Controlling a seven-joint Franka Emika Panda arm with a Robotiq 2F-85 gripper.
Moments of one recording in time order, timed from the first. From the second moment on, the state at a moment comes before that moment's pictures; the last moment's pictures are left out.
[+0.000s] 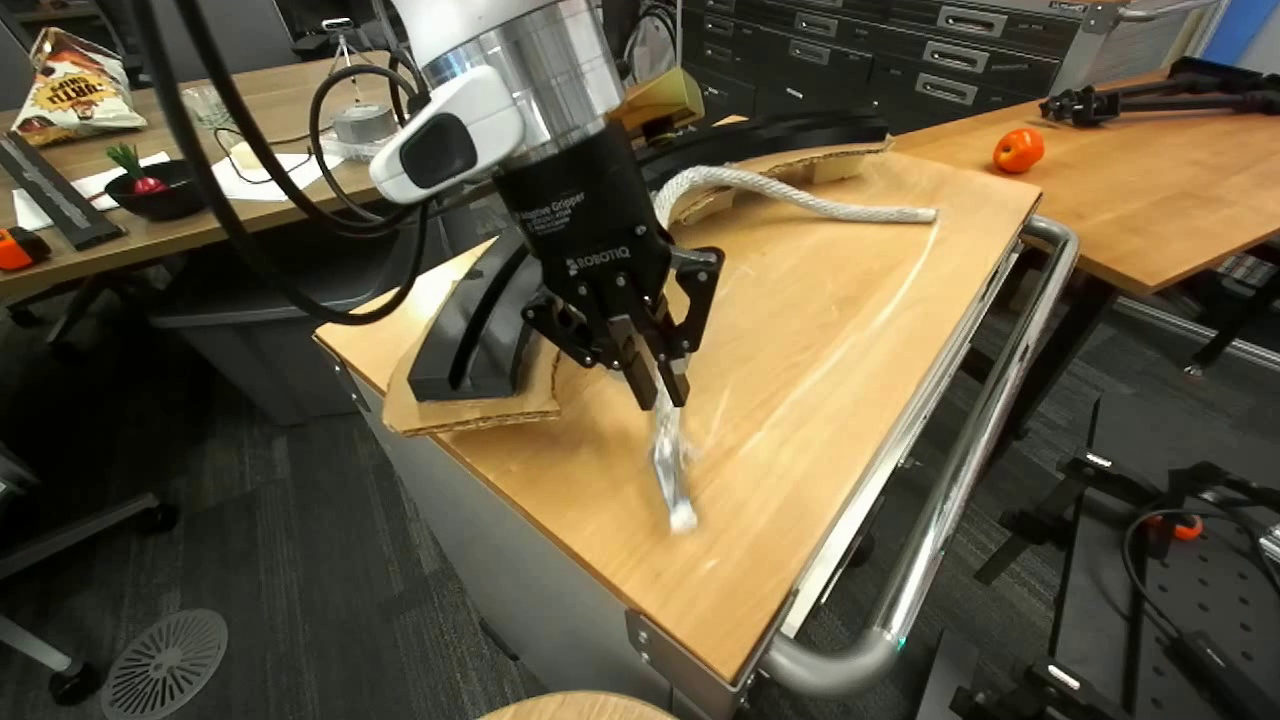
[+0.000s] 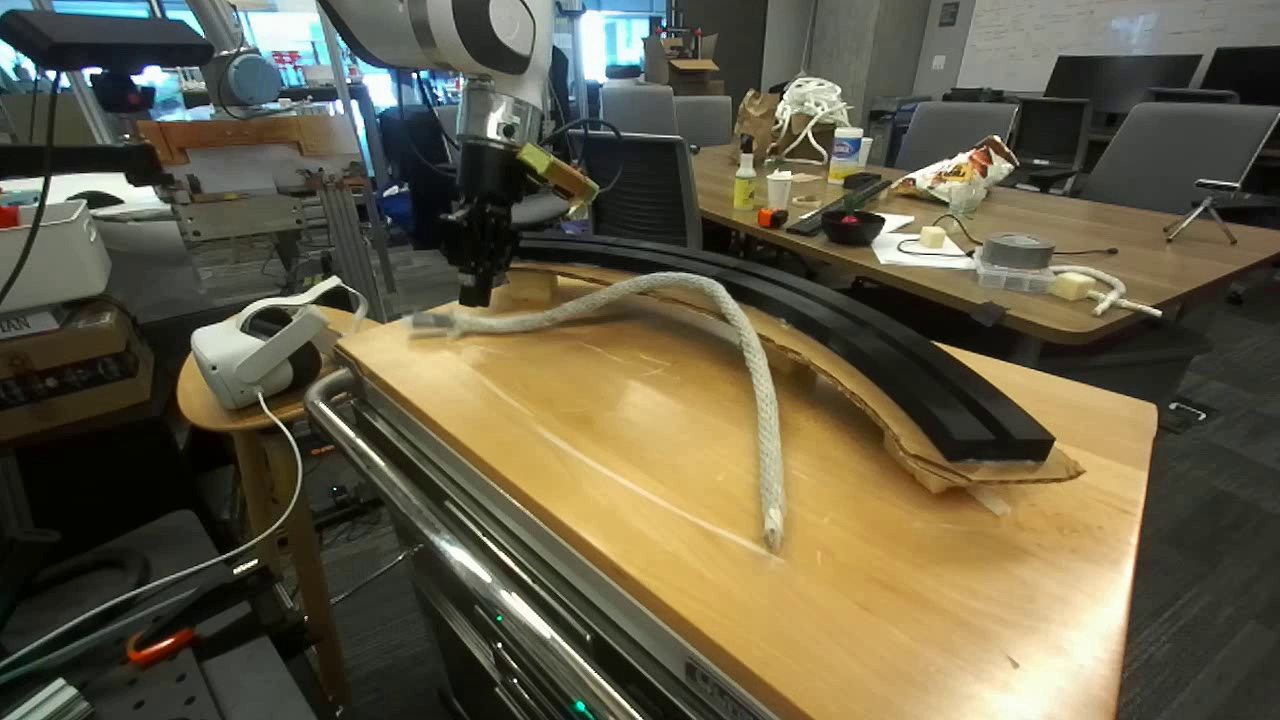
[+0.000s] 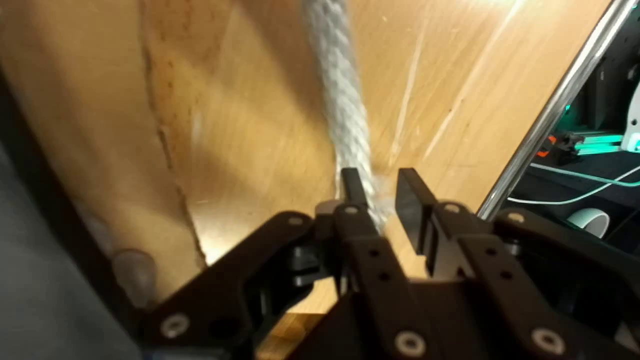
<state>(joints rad) 0.14 0.40 0.22 -1.80 -0.05 1.82 -1.62</state>
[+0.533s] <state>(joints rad) 0.11 0.14 0.21 -2.02 0.01 2.13 -1.57</state>
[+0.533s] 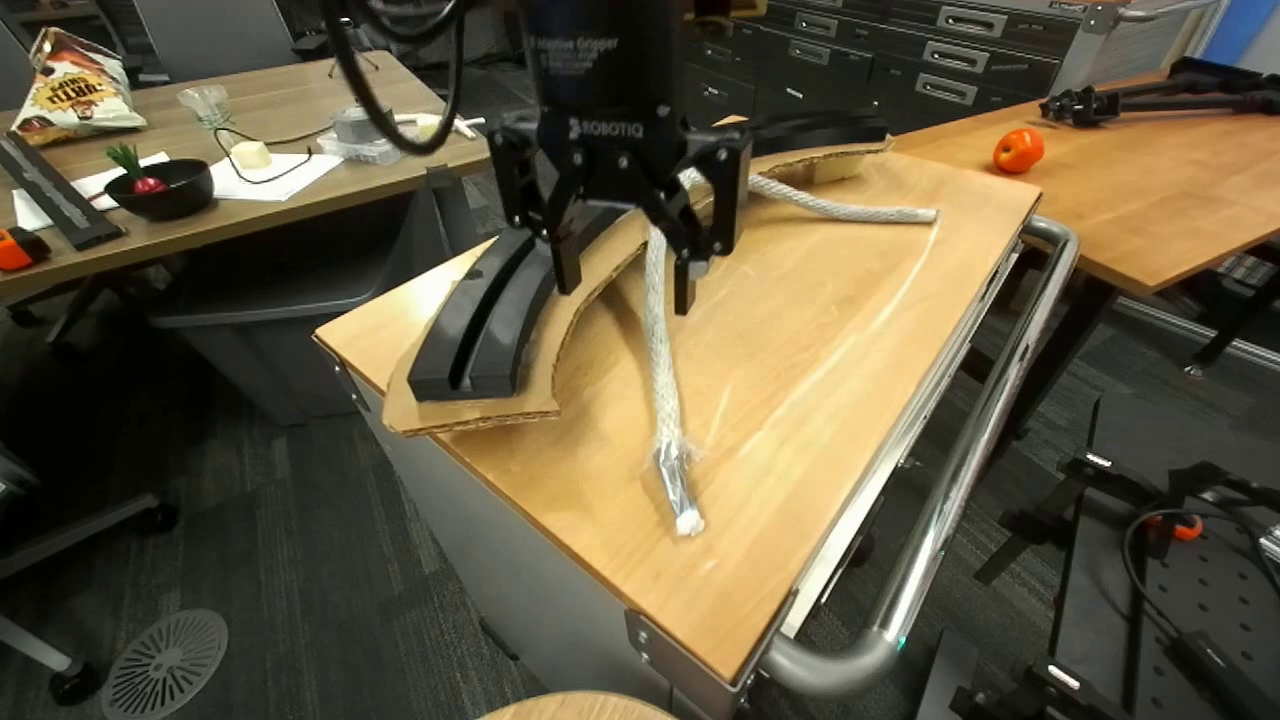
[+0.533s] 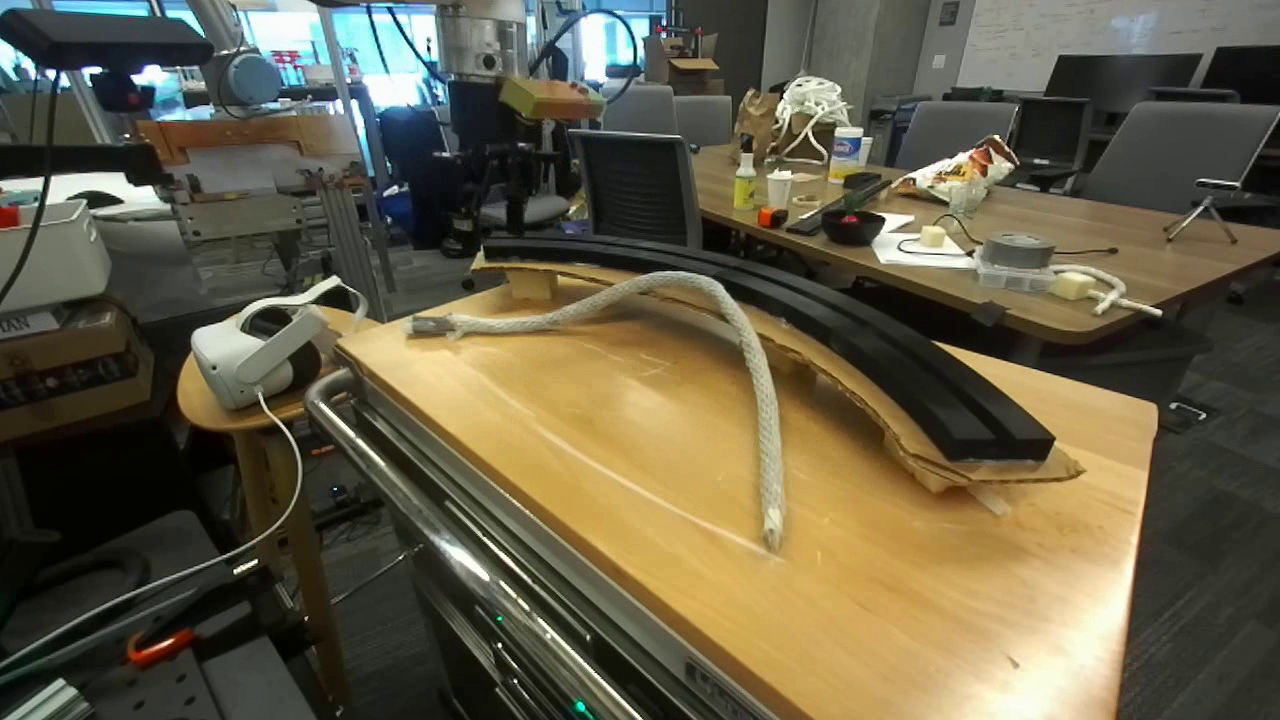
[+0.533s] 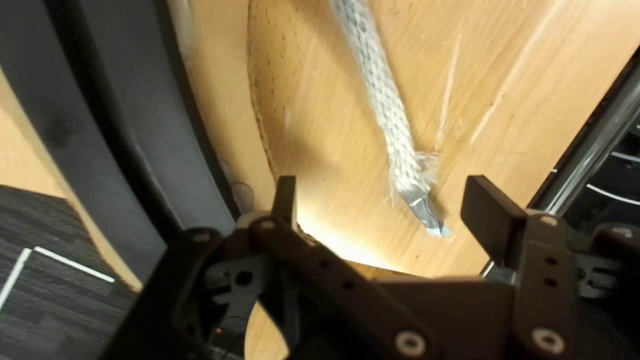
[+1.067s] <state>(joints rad) 0.10 0.02 0.18 -2.14 -0.01 2.19 -1.49</state>
